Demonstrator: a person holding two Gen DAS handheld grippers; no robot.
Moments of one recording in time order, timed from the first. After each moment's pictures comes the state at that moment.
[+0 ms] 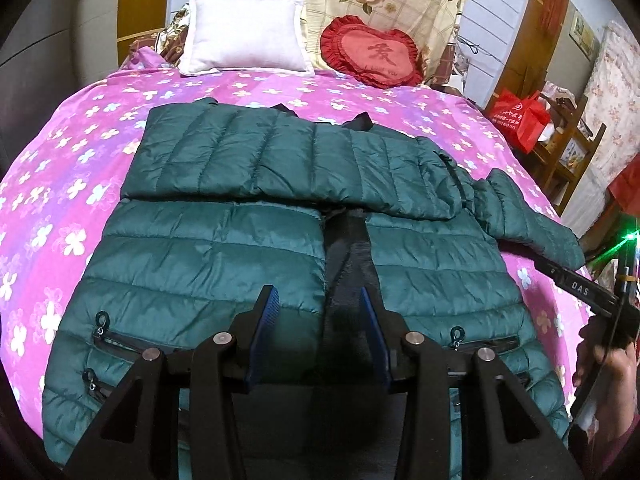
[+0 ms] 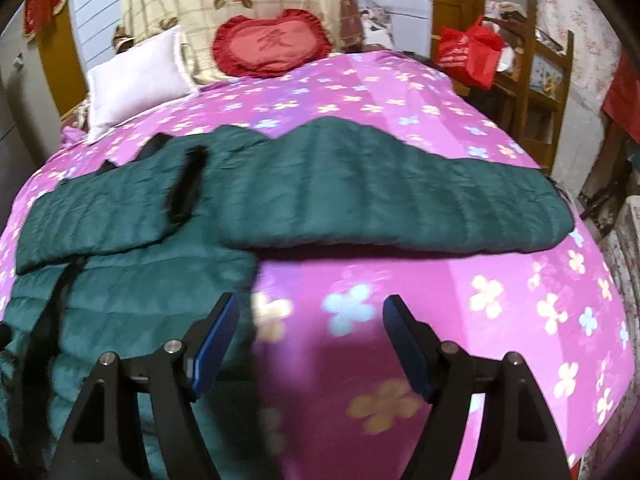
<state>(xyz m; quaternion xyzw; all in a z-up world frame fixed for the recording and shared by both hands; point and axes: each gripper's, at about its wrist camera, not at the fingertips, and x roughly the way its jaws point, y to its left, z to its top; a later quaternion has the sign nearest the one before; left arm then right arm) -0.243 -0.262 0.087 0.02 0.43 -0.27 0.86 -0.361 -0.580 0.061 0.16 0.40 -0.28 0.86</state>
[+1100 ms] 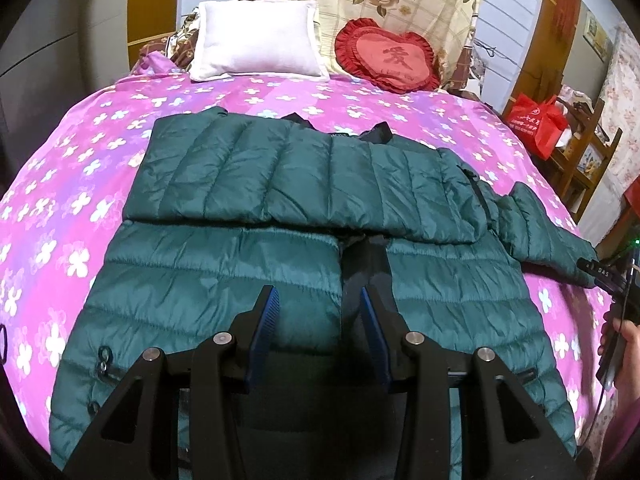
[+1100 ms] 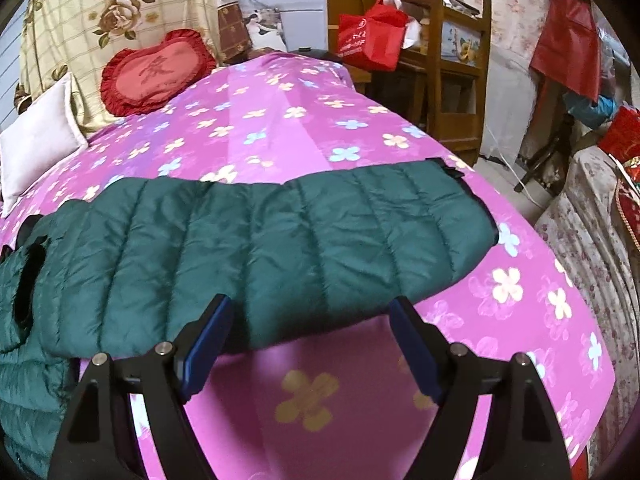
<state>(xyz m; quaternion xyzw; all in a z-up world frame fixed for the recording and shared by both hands) -0.213 -0.275 0.086 0.03 0.43 -0.24 0.87 -0.395 -0.733 0.045 0.20 0.38 -0.40 0.81</state>
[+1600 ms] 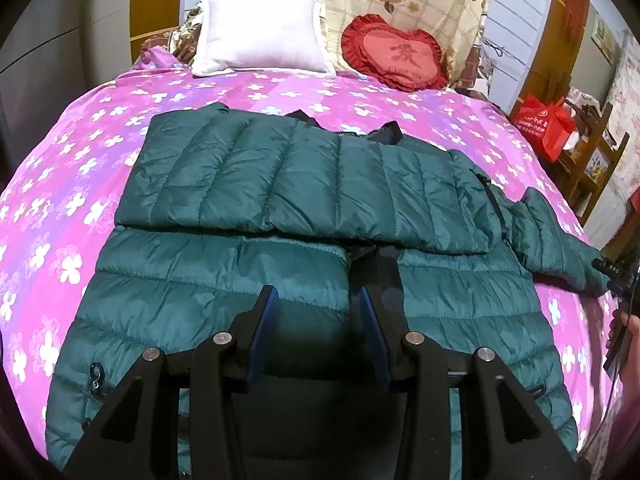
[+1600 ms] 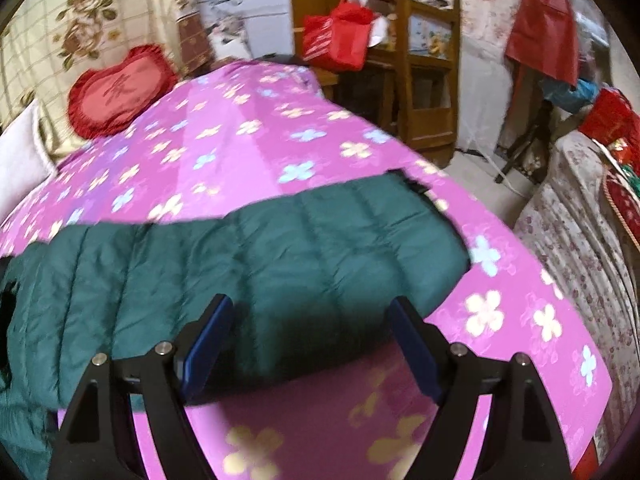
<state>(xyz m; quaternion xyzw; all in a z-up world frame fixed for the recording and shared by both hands) -0.197 -0.281 0.077 0.02 0.43 -0.23 0.87 -0.408 -0.784 0.045 0.22 0.35 -0.45 0.79</state>
